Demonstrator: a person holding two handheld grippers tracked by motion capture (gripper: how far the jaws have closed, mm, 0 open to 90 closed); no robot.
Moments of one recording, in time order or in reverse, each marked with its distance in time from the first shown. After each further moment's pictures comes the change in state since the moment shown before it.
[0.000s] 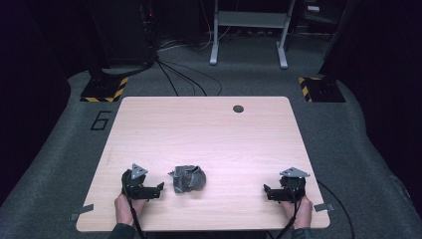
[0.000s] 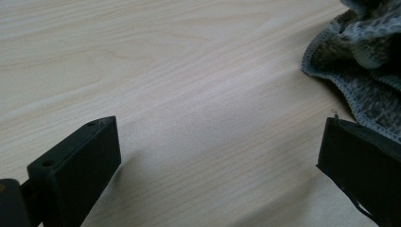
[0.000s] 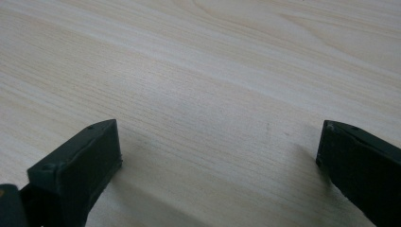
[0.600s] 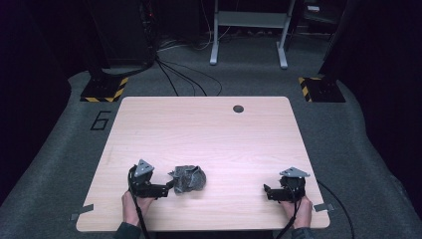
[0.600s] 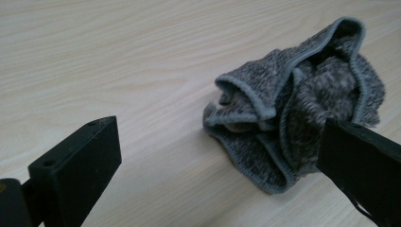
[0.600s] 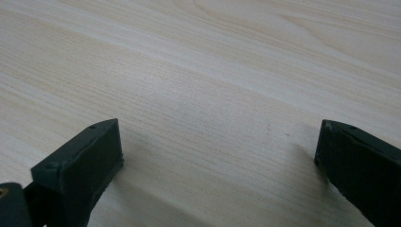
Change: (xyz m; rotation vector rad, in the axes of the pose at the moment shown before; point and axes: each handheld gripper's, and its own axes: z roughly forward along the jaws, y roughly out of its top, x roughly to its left) left arm -0.034 0.036 -0.022 -0.081 -0.140 0.010; right arm 0.000 0.000 0.000 -0.001 -0.001 -0.001
